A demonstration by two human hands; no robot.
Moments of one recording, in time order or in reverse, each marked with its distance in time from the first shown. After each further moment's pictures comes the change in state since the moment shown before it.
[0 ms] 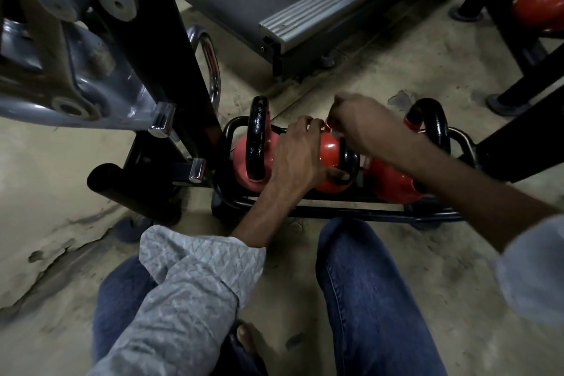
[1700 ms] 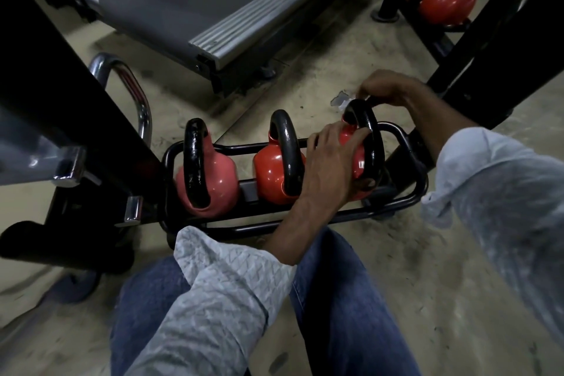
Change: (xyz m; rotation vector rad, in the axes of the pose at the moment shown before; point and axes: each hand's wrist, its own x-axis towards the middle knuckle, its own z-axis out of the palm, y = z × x) left_hand 0.012 0.109 0.059 -0.144 0.058 0.329; right_hand 0.006 0.189 -0.009 0.768 -0.137 0.749
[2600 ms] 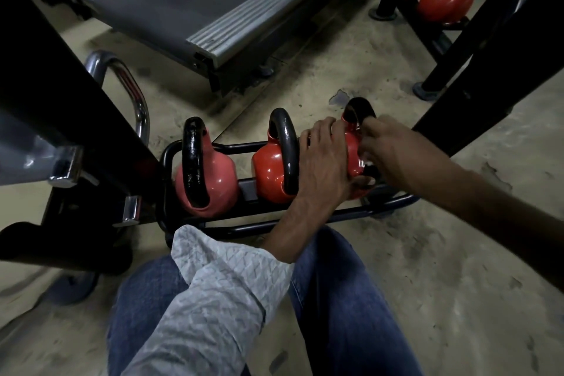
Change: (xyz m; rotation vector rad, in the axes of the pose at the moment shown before) left_hand 0.002 -0.011 0.011 0.101 0.048 -0.054; right_hand -0.135 0.046 0.057 -1.020 0.207 -0.601
